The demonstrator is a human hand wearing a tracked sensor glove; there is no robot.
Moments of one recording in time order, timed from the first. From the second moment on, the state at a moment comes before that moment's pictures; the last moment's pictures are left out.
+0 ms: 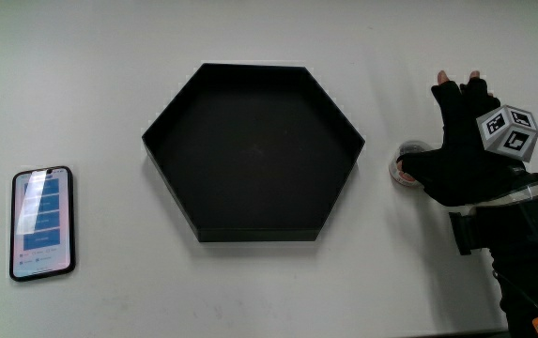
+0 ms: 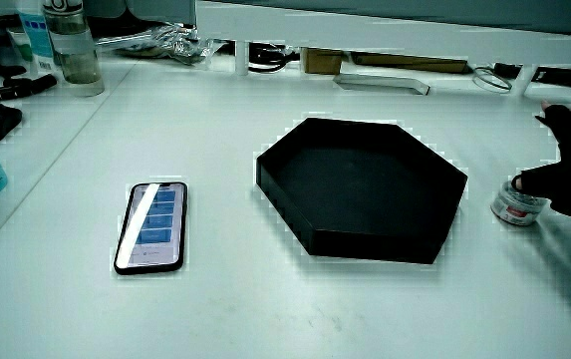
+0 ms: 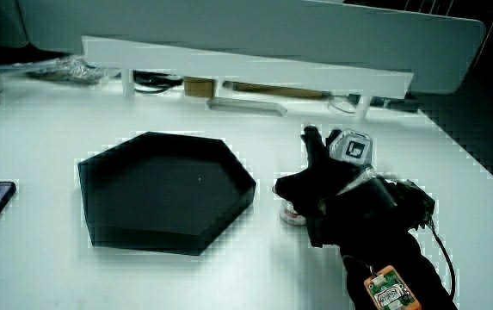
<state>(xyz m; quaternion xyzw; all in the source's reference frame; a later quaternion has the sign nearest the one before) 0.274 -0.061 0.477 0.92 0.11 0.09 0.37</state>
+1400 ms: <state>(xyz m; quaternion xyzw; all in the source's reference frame) 0.275 -0.066 0.511 0.89 0.08 0.06 0.44</state>
